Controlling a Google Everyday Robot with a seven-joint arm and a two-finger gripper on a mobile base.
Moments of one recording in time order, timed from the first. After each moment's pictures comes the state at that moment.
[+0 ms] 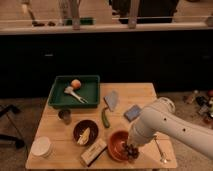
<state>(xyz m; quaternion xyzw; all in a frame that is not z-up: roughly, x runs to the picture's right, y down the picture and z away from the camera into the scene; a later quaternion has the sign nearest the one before) 0.123 0.254 0.670 -0.23 -0.30 -0.50 0.78</state>
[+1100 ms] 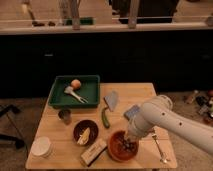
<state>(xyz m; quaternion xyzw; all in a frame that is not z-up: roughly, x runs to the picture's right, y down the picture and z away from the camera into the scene) 0.115 0.239 0.701 -0.20 -0.32 -0.50 0.78</state>
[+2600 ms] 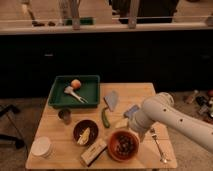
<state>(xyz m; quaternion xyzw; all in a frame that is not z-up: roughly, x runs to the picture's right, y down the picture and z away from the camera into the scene) 0.119 0.218 0.711 -0.18 -0.32 -0.49 0.79</state>
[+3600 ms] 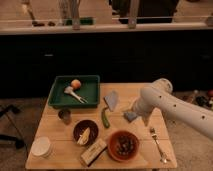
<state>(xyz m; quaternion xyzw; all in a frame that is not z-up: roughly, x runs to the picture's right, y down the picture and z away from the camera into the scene) 0.172 0.146 0.769 -0.21 -0.20 -0.44 0.85</state>
